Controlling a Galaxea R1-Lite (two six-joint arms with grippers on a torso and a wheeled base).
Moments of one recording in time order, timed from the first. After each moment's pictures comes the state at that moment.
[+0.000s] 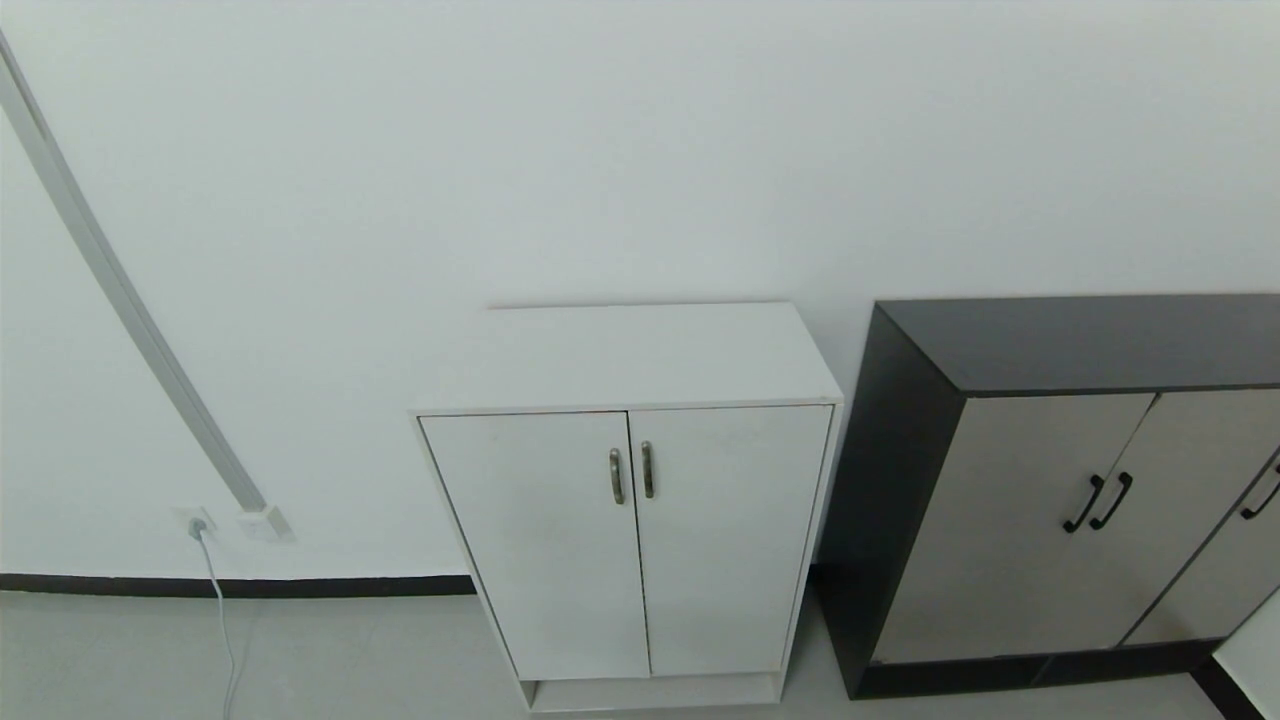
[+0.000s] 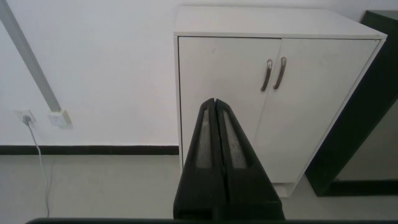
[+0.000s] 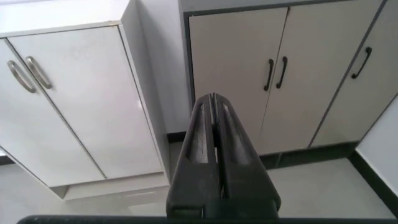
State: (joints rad) left arm 0.00 0.00 0.00 0.00 0.05 -0.01; right arm 0.00 0.01 0.00 0.00 -0.08 0.01
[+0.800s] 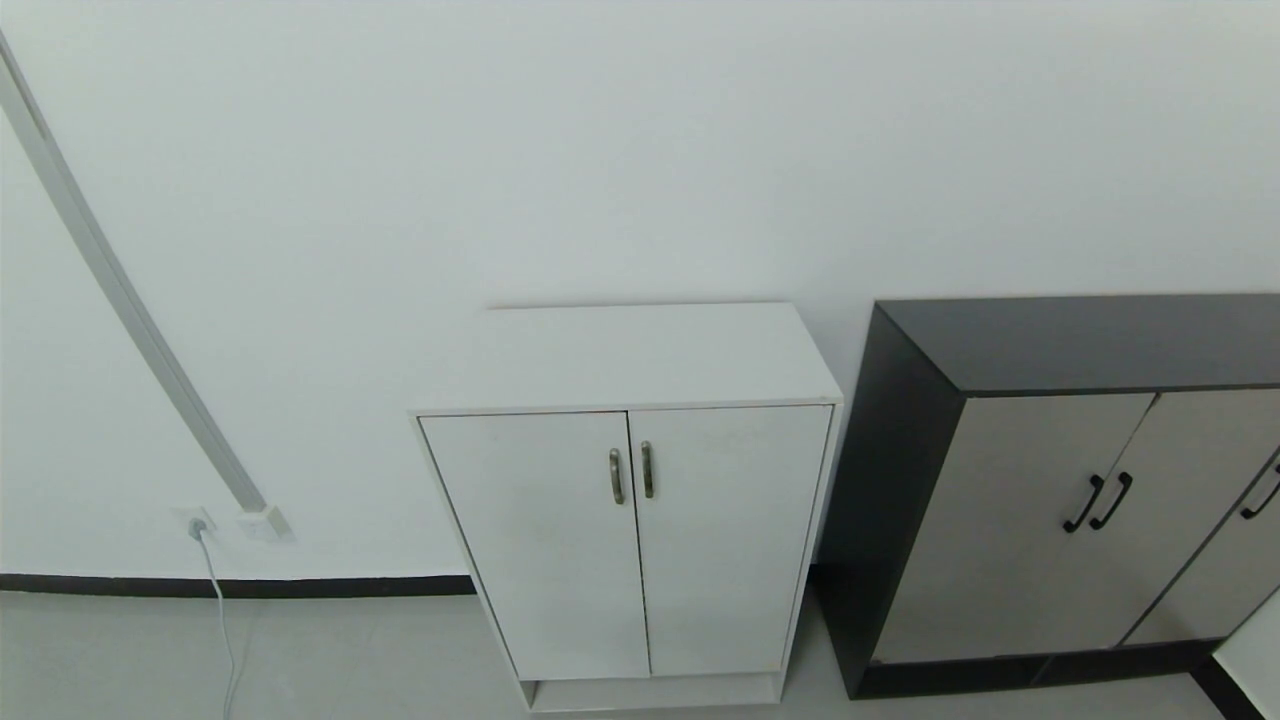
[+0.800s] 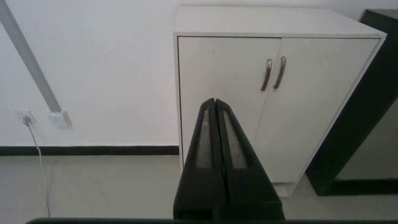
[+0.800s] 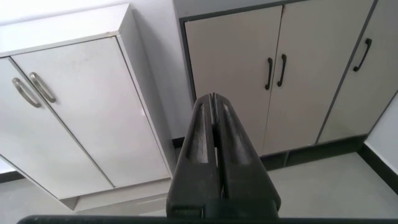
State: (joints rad) left arm 0.00 0.00 0.00 0.00 0.05 -0.01; right arm 0.00 0.00 0.00 -0.01 -0.12 0.08
